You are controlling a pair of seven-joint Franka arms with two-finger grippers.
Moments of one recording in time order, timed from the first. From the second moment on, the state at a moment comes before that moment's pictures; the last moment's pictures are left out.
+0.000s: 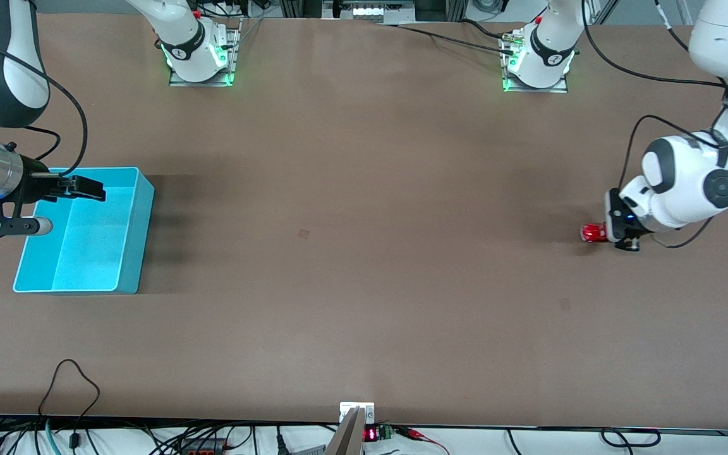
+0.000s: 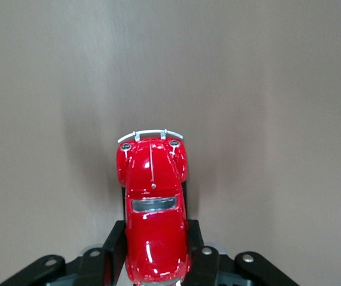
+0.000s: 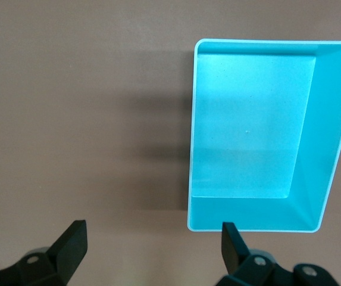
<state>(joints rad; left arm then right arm) 0.35 0.46 -0.08 -2.13 0.07 2.50 1.83 0.04 0.23 -0.06 -1.58 -0.01 1.63 -0.04</state>
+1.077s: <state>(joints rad) 0.12 0.24 -0.28 -1.88 0.01 2.01 1.65 0.04 0.23 -0.06 -1.58 -0.01 1.63 -0.04</state>
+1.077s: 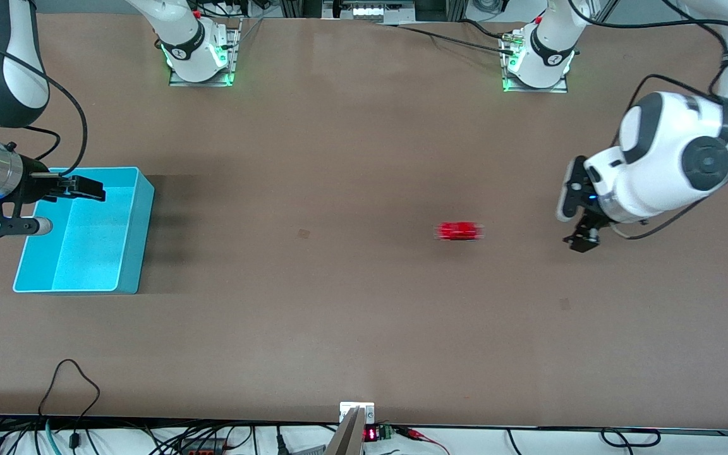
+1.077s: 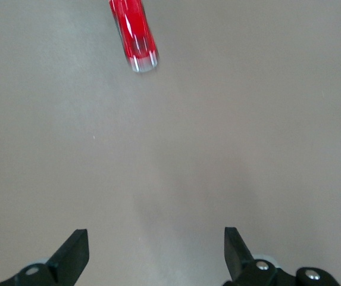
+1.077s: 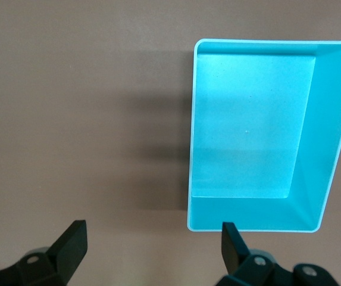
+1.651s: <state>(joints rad) 0.10 0.26 -0.27 -1.81 0.01 2.07 0.99 0.04 0.23 -0.06 -1.58 -0.01 1.63 -0.04</state>
